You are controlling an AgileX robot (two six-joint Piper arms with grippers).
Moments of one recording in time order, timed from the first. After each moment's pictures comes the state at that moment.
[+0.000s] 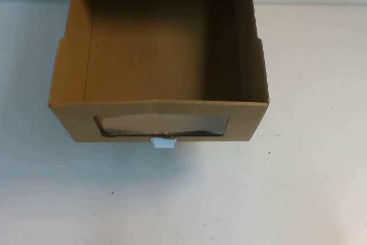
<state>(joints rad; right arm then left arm) 0.00 -0.01 0.03 0.08 0.35 -0.02 -0.16 -0.01 0.03 -0.03 0.38 0.16</state>
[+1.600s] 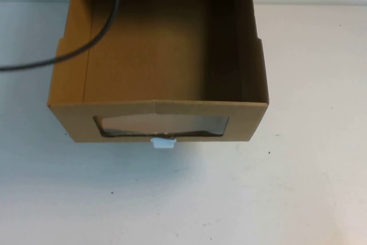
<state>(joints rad) 0.00 -0.01 0.03 0.08 0.35 -0.02 -0.16 1.36 -1.53 -0.49 0.86 0.47</state>
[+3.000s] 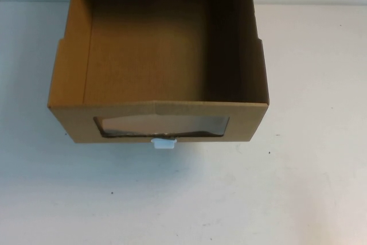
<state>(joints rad) 0.00 -0.01 0.03 0.36 0.12 -0.02 -0.16 2.19 -2.58 -0.50 1.23 0.38</state>
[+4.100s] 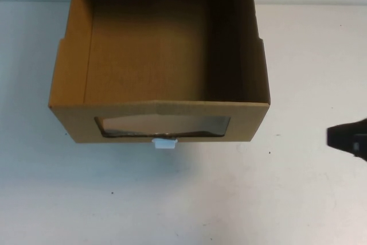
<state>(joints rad) 0.14 0.92 -0.83 0.60 0.88 -0.38 -0.16 2.19 -2.58 -0.53 1.24 0.38</state>
